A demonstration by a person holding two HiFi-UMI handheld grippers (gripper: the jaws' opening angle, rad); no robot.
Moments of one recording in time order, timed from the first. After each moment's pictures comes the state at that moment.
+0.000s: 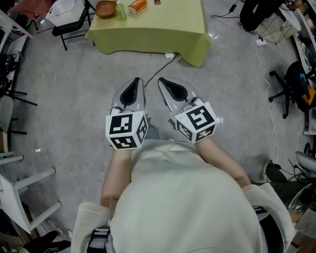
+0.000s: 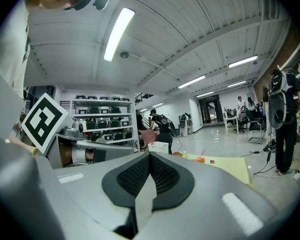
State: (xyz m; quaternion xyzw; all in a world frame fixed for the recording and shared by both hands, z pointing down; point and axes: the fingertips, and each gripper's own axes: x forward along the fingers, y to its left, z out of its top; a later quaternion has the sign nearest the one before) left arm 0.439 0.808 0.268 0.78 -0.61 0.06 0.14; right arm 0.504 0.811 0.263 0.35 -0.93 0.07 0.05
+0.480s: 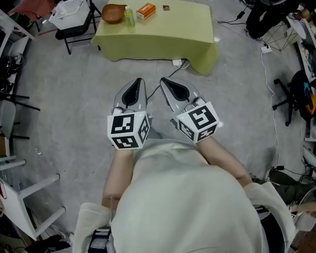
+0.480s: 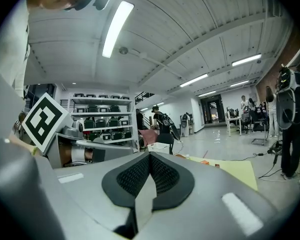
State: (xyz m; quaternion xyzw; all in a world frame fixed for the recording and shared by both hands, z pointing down) left arm 0.373 0.732 0.264 0.77 -0.62 0.05 0.14; right arm 0.439 0.733 0.259 0.34 -0.94 0.07 0.05
